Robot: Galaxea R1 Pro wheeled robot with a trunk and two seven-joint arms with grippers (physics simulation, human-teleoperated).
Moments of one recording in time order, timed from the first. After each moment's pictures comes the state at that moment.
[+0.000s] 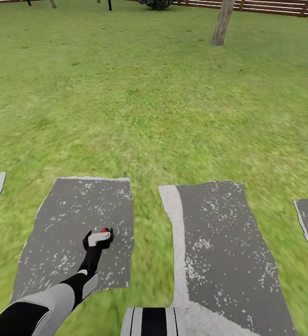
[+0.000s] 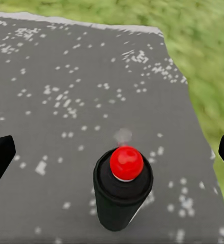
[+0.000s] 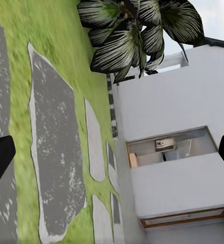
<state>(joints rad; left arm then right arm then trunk) -0.80 0.00 -0.17 -0.04 0.27 -0.79 0.01 -0.22 -0.81 -0.23 -0.35 0.06 -0.37 -0.66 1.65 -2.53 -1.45</state>
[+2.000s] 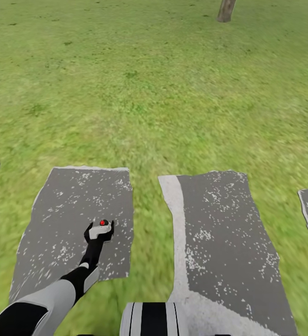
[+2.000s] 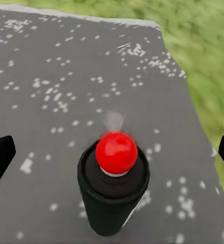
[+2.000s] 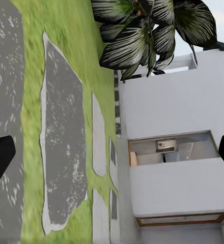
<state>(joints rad) -0.80 0.00 -0.18 -0.13 0.27 -0.79 0.01 -0.22 -0.79 -0.23 -0.35 0.06 -0.38 -0.67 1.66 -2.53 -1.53</state>
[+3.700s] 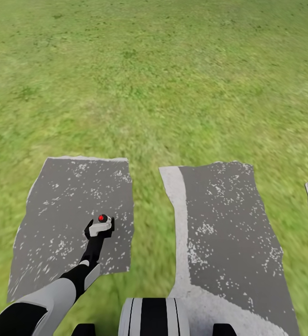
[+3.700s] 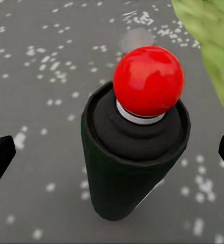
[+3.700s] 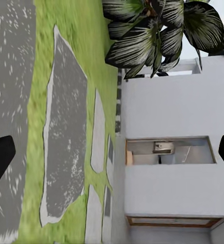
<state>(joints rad) -0.80 0.00 -0.18 -0.17 0.27 -0.79 0.01 -0.22 -0.79 -0.23 -0.35 0.06 -0.38 -0.67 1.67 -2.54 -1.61</state>
